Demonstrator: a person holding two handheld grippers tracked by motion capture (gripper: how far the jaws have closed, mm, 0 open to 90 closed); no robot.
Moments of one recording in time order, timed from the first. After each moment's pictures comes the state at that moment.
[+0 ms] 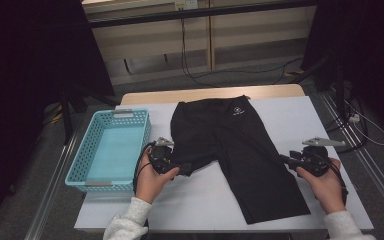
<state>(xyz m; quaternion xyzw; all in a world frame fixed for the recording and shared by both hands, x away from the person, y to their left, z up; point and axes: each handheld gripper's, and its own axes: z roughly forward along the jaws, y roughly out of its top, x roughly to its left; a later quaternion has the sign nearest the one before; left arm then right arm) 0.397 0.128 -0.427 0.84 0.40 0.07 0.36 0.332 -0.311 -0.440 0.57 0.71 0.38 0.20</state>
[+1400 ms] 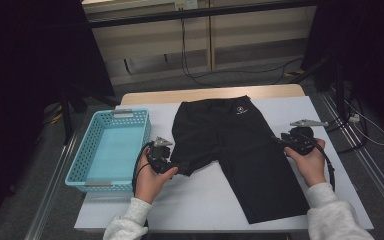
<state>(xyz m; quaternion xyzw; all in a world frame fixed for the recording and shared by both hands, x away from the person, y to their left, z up) 0.398 0.133 -0.429 0.83 0.41 0.10 0.36 0.385 -0.301 -0.439 0.56 0.70 0.38 0.22</state>
